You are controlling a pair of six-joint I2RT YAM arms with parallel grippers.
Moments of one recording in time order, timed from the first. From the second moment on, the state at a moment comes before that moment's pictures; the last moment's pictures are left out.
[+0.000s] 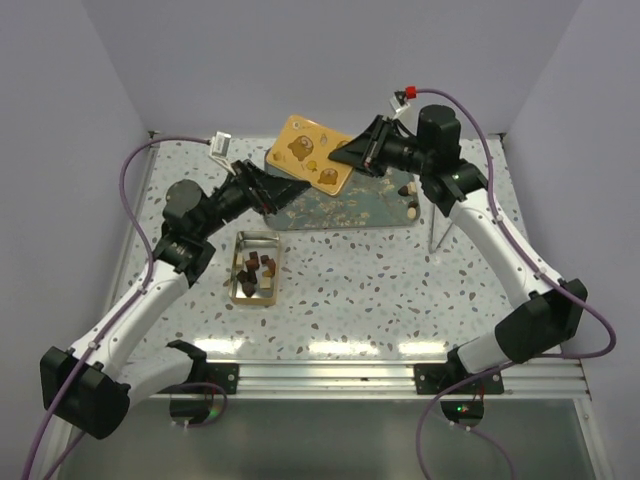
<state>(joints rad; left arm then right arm) -0.41 1.07 0.91 0.32 0.49 -0.87 0.40 1.49 1.52 -0.24 -0.61 1.02</state>
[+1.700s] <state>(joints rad) -0.41 1.01 0.77 0.45 0.28 -1.20 0.59 1.29 1.28 -0.06 -0.39 1.07</state>
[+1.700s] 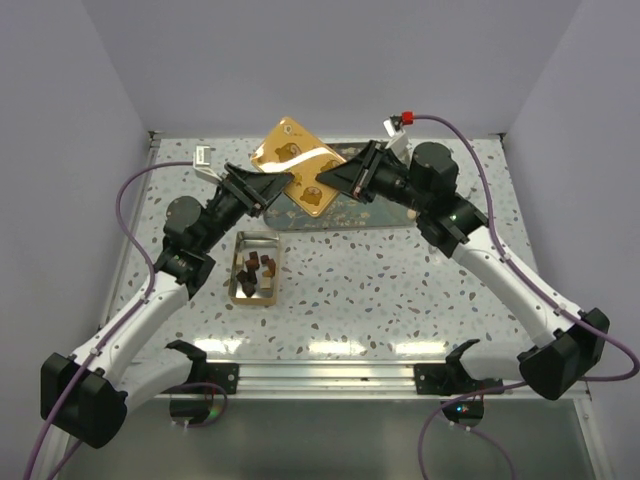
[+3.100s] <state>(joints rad) -0.08 1.03 0.48 0.83 0.82 -1.44 0.60 1.25 1.11 -0.30 -0.37 0.84</state>
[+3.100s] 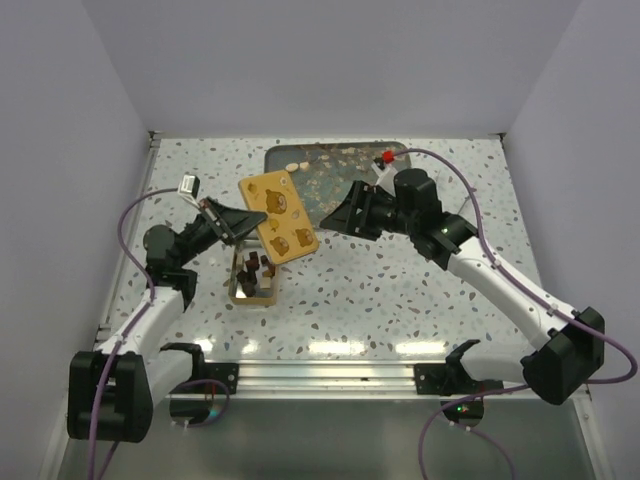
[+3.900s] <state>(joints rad) 0.16 1.21 0.30 0.66 1.08 -1.03 0.60 1.48 1.11 -0.19 -0.42 0.83</state>
